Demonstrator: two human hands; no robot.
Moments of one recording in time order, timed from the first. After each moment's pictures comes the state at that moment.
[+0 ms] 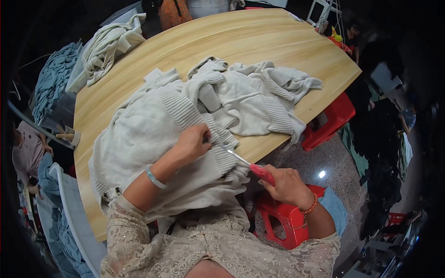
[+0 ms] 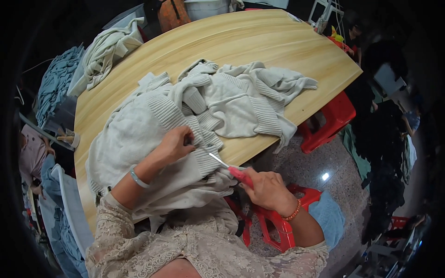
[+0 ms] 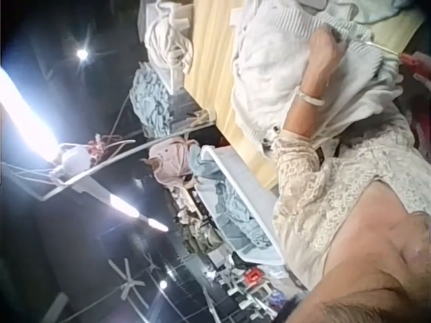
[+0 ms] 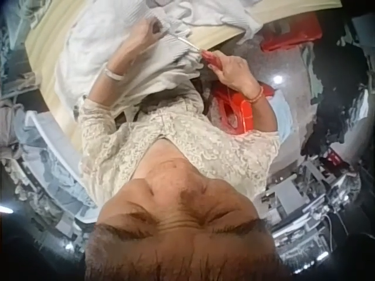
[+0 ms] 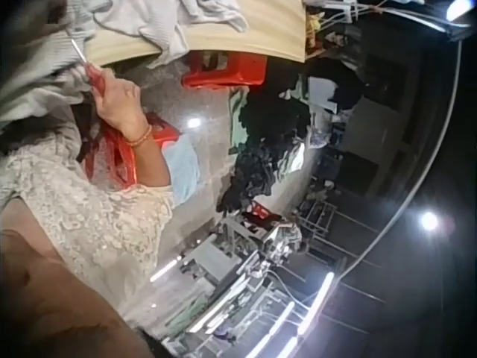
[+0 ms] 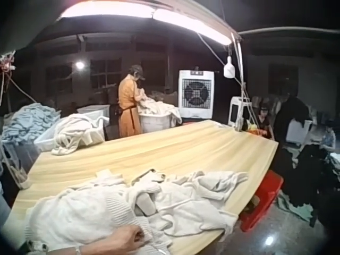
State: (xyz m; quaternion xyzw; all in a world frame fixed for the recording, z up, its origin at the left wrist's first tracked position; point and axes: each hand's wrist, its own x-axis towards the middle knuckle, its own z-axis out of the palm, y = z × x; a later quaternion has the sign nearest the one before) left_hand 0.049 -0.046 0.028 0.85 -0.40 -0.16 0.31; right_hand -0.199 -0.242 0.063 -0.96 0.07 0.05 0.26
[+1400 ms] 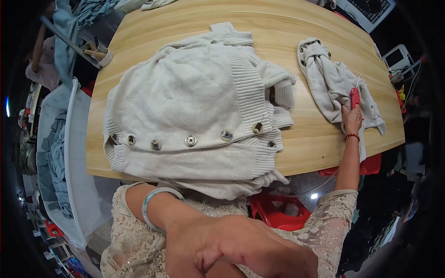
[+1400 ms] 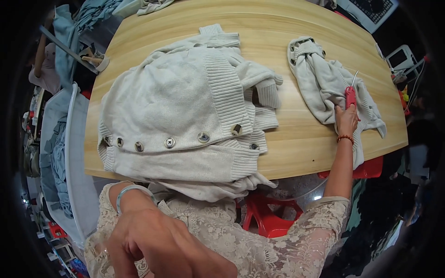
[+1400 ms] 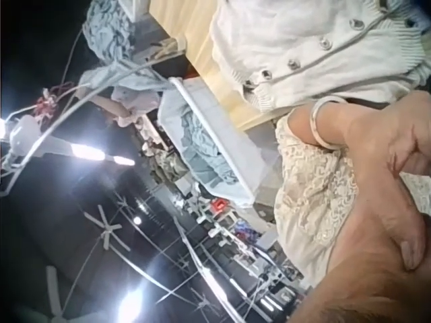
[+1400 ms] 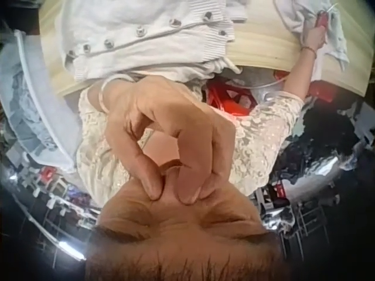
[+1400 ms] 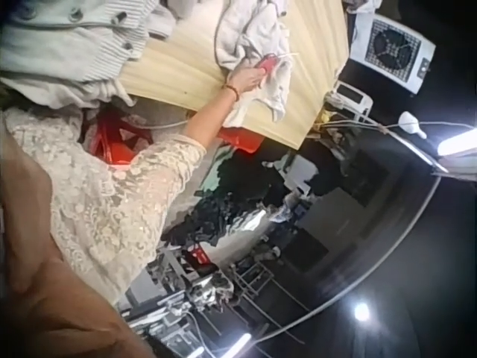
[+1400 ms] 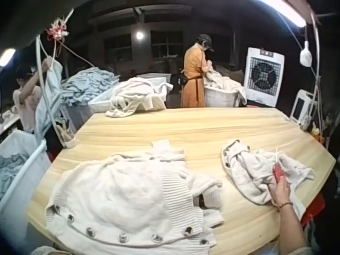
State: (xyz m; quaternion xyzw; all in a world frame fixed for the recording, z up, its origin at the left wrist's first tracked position) left_hand -0.056 -0.027 0.180 0.01 -0.49 -0.38 0.78; right_hand 0.056 -0.471 -0.024 -0.93 0.32 -0.17 -0.01
